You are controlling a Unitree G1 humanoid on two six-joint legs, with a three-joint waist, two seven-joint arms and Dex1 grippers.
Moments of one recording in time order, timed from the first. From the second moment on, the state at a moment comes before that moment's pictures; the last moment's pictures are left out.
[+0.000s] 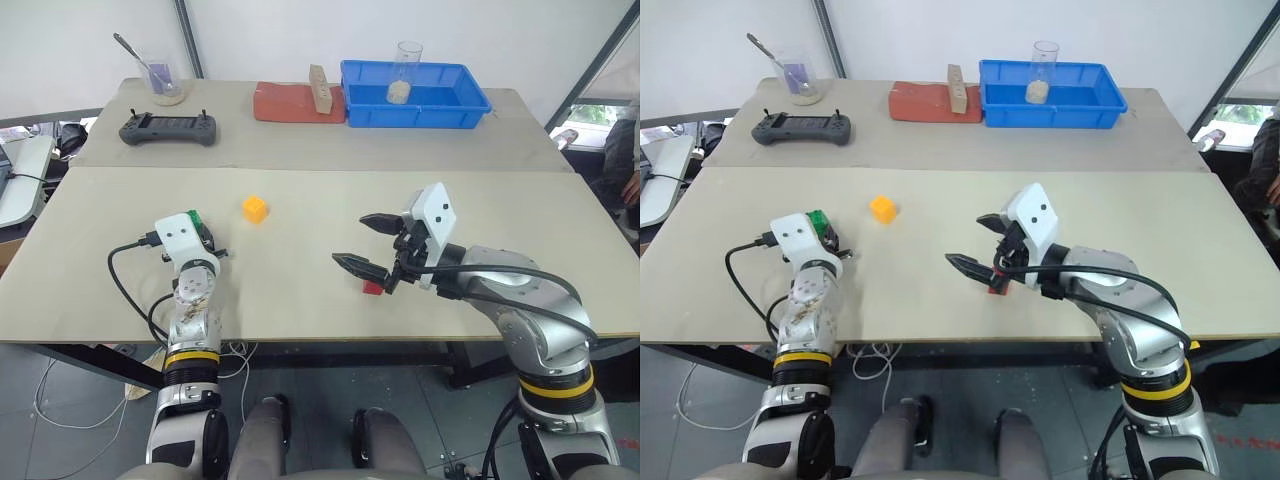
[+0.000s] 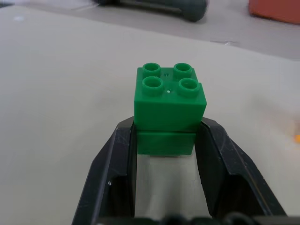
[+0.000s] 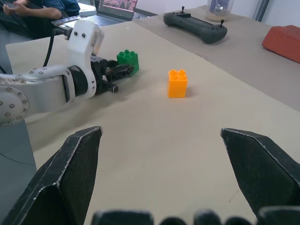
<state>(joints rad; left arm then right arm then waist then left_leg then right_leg) -0.45 0.17 0.23 0.29 -0.12 0.15 0.10 -0.43 -0.50 0.06 -0.49 0.45 0.79 0.65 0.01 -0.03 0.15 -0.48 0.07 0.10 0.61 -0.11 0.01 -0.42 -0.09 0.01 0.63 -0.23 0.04</state>
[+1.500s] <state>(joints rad) -0.78 0.26 -0.21 0.93 -0.12 -0.32 -1.31 -0.19 -0.78 -0.13 -0.66 0.65 0.81 0.71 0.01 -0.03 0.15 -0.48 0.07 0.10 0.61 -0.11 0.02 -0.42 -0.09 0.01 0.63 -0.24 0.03</state>
